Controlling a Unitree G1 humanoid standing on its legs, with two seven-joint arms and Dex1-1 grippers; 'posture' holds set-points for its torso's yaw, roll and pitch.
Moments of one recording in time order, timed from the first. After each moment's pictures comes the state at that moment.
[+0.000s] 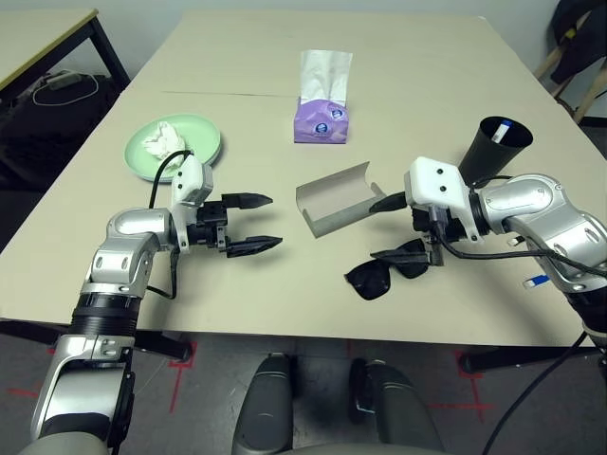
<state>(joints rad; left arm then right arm) -0.50 0.63 0.02 0.23 -0.39 0.13 -1.41 -0.65 -0.79 0.33 -0.23 0.17 0.50 1.20</state>
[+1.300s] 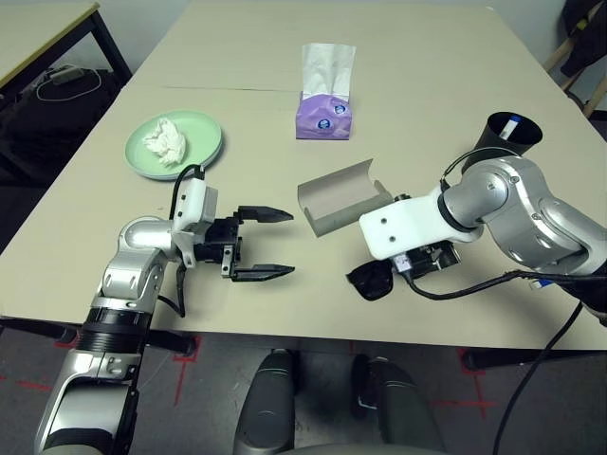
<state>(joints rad) -0.42 0.60 -0.02 0.14 -0.43 0.04 -1.46 -0.88 -0.84 0.68 -0.31 -0.32 0.54 1.45</state>
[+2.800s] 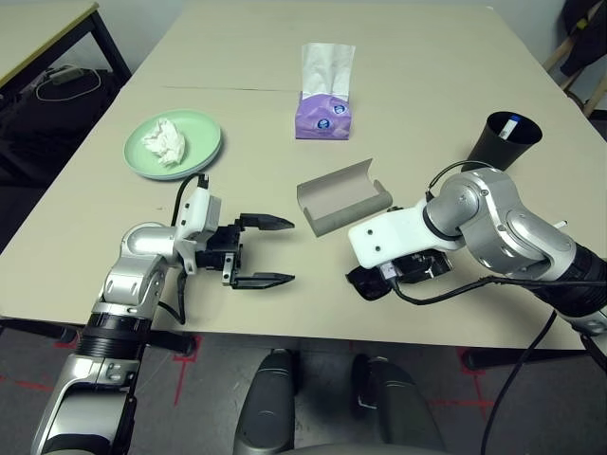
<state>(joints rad) -0.39 0.61 -0.04 0.13 -0.43 0.01 -1.47 -0.85 -0.75 0.70 -0.27 -0.44 0.56 1.53</state>
